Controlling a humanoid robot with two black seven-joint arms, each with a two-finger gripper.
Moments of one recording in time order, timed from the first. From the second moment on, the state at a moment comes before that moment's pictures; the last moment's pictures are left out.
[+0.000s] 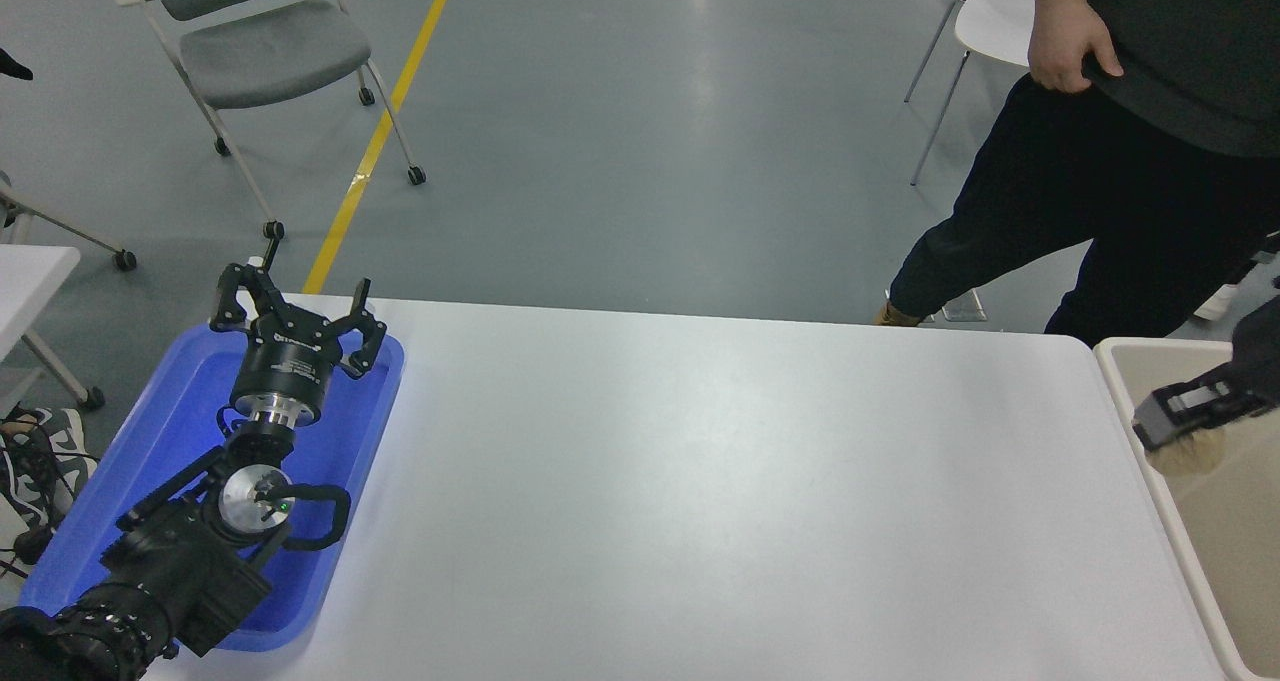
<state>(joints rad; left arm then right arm) -0.61 0.18 -0.87 -0.41 -0.09 -0.58 -0.50 2.26 -0.74 -1.43 1.53 -0.94 0.59 0.26</state>
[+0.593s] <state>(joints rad) -0.61 0.18 -0.87 -0.41 -0.09 -0.58 -0.50 2.30 -0.79 -1.44 1.50 -0.95 0.68 0.25</state>
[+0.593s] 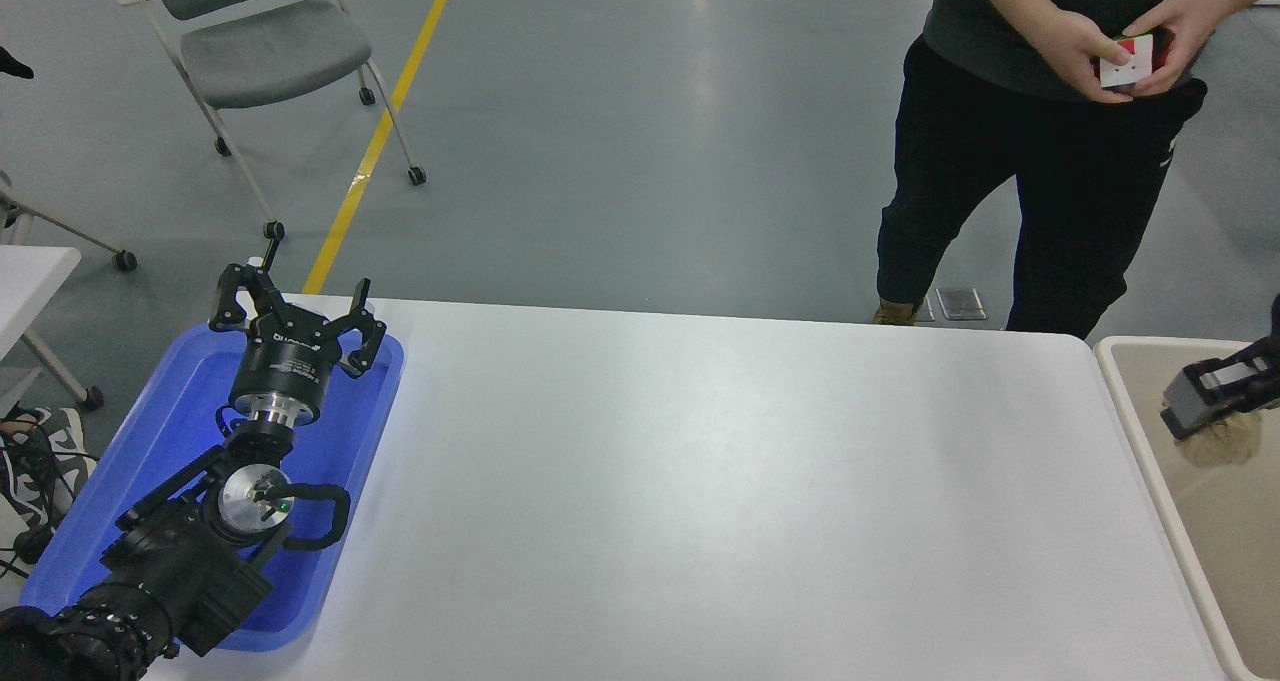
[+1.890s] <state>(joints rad) -0.61 0.18 -0.87 -0.41 -0.09 -0.58 -0.50 0.97 -0.69 -1.04 0.11 -0.75 0.46 0.50</state>
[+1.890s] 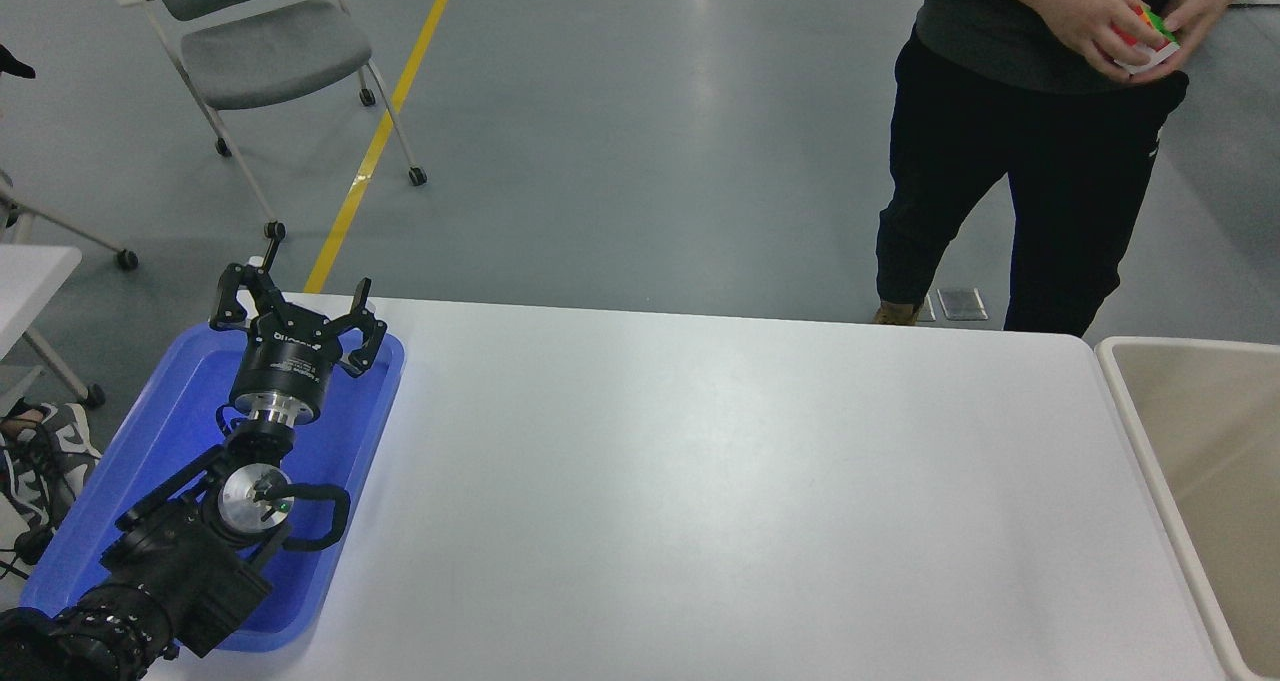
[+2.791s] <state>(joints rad) -0.61 0.18 -0.87 -0.41 -0.09 -0.58 -0.50 0.65 -0.47 -0.96 0.05 -0.65 0.07 0.20</state>
